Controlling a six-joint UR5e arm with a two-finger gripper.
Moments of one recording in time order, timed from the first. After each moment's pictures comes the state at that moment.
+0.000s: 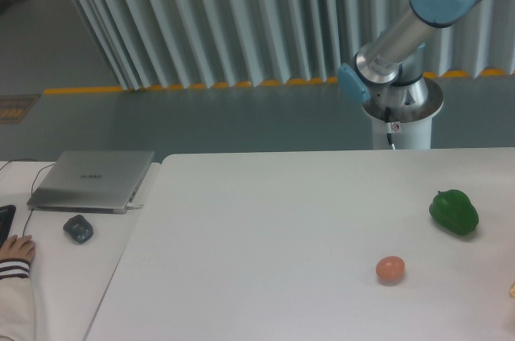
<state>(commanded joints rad) 2.90 -2.25 -1.20 -1.18 1.46 1.62</state>
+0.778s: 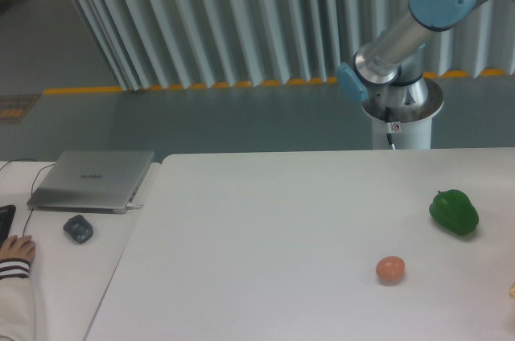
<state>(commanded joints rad) 2.90 -2.21 -1.23 -1.14 1.49 1.68</state>
